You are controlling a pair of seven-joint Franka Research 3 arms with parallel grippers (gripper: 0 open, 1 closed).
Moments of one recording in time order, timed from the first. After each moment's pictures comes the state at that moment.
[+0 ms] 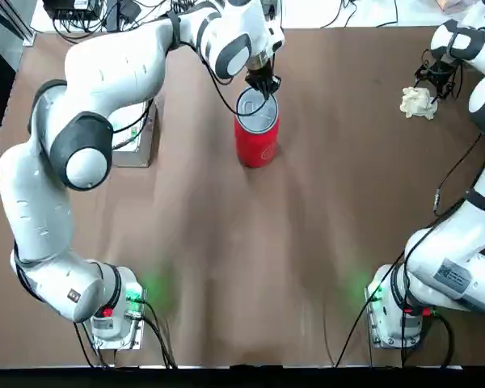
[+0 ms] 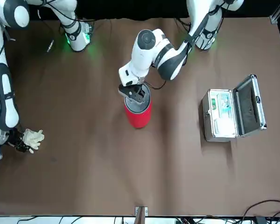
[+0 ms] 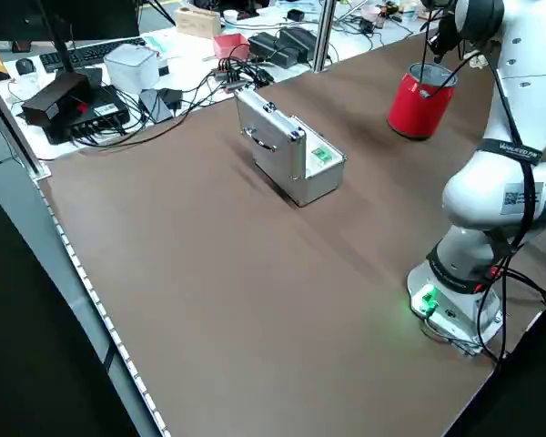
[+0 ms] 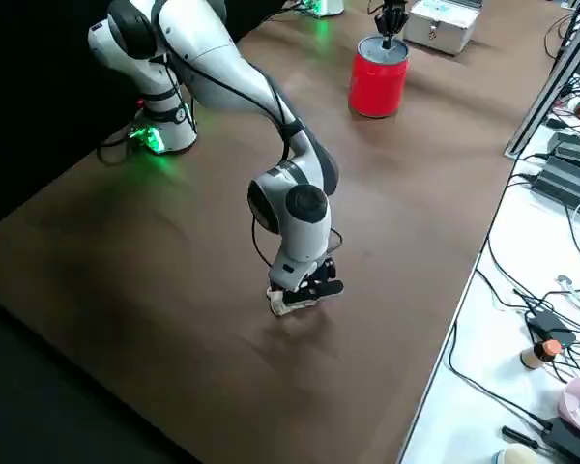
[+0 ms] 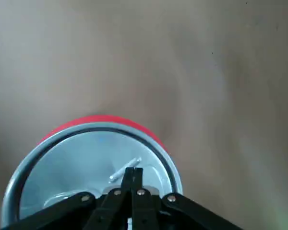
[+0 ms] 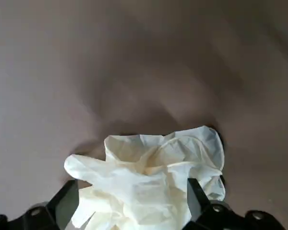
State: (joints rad) left arm -0.51 0.56 -0.43 -1.47 0.15 2.24 -0.56; right arm -0.43 0.80 0.03 -1.48 0.00 2.24 0.39
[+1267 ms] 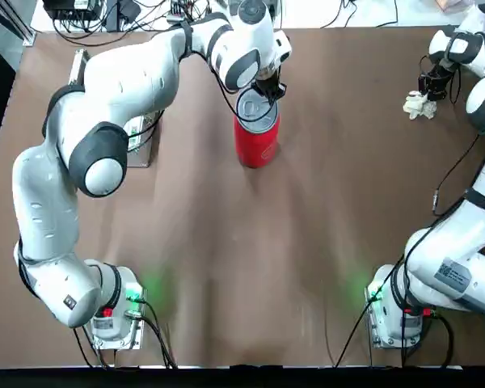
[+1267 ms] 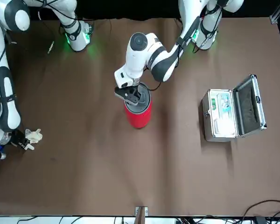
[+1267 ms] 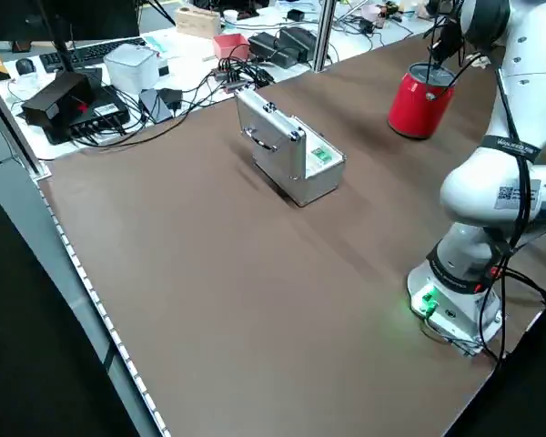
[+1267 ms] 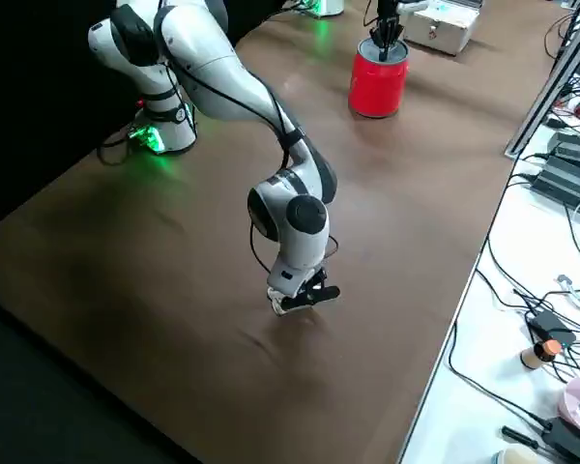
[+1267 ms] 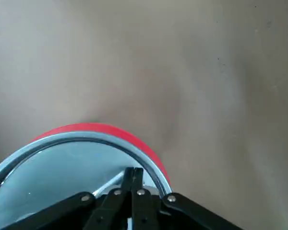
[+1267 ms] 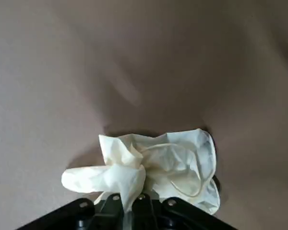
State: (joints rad) left arm -0.64 0.61 -0.31 -1.43 0.17 2.28 -0.61; right arm -0.43 0.84 0.02 -1.45 -0.01 2.21 0.35
